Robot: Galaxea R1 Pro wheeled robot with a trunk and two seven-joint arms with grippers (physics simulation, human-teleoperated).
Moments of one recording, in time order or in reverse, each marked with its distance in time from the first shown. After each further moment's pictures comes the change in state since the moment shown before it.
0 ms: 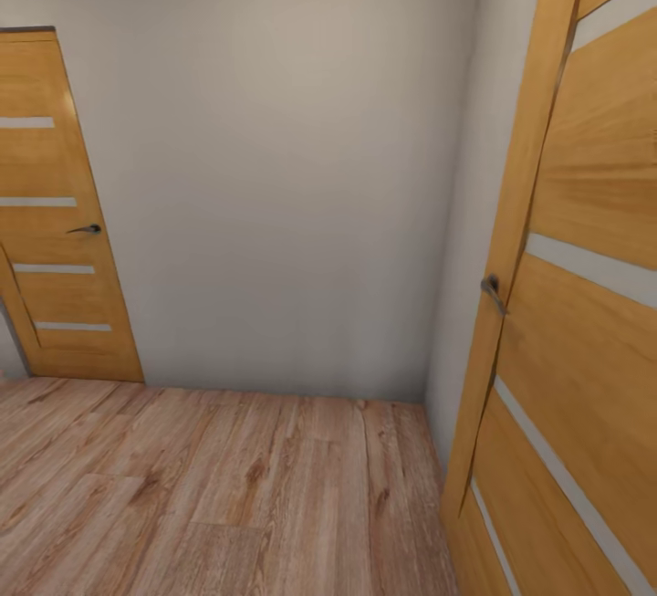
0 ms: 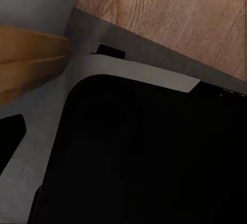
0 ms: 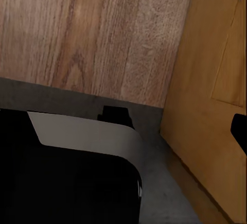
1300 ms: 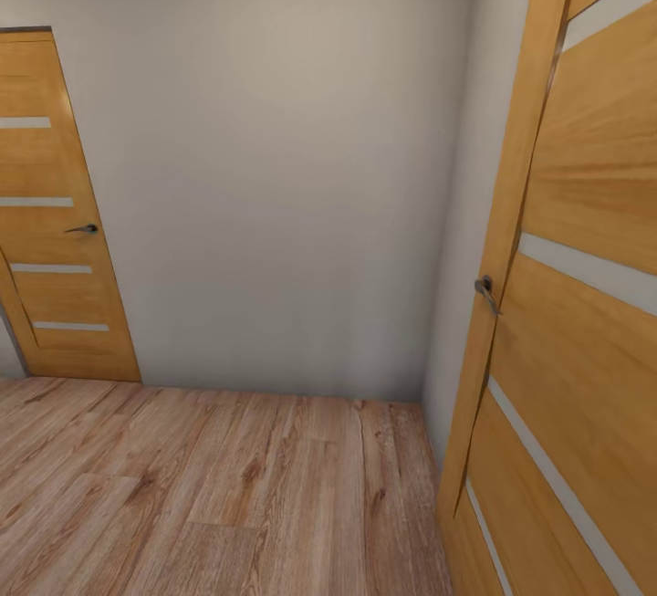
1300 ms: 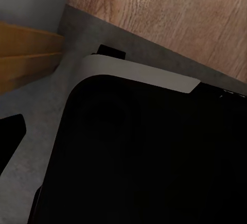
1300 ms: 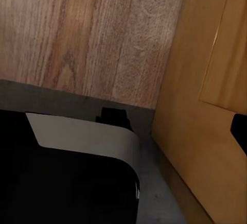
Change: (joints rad) left arm 0.000 0.001 0.001 -0.002 0.003 0.001 0.000; right arm 0.000 0.004 0.003 -0.003 0.014 -0.002 -0.012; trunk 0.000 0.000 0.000
